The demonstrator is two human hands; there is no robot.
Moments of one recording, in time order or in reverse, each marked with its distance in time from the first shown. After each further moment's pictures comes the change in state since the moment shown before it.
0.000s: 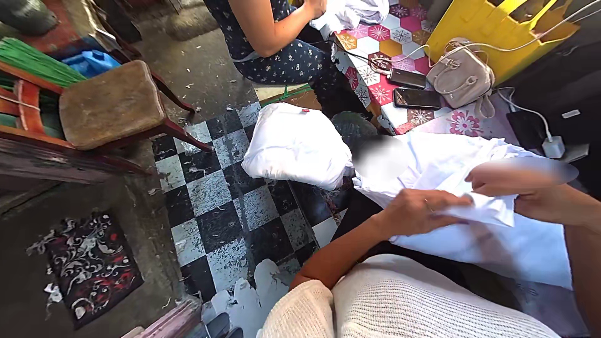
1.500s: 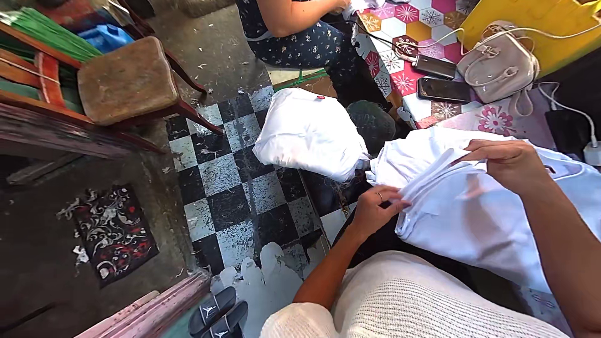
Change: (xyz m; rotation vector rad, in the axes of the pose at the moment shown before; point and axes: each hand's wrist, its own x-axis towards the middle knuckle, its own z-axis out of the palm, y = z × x) left_hand -0.089 -0.016 -0.051 0.147 0.187 -0.463; right_hand 0.053 0.050 0.038 0.113 0.267 0.066
